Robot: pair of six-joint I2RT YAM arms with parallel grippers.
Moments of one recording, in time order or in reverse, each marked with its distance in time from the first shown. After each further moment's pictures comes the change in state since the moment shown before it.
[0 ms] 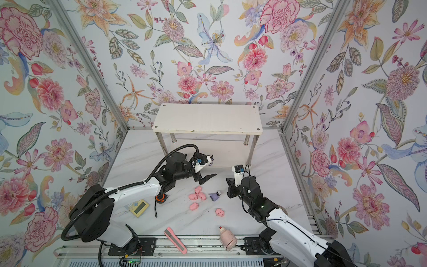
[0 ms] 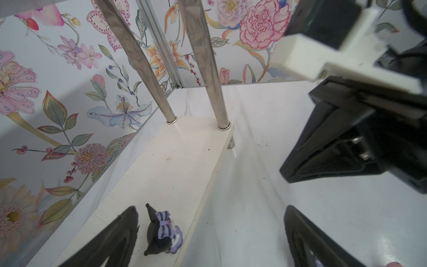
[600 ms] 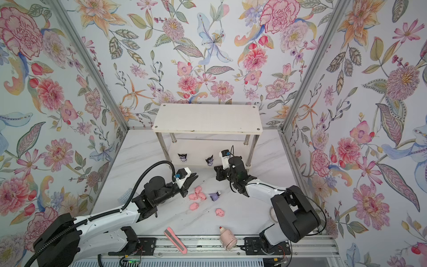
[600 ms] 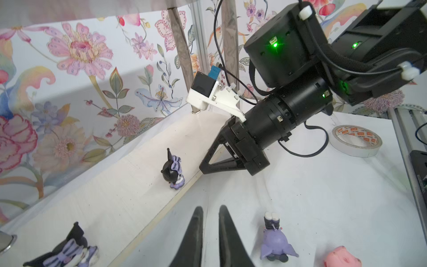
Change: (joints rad) left arm -0.053 -0.360 -0.397 0.162 -0.268 -0.219; right arm -0.085 0.589 0.293 0.222 -0.208 0.022
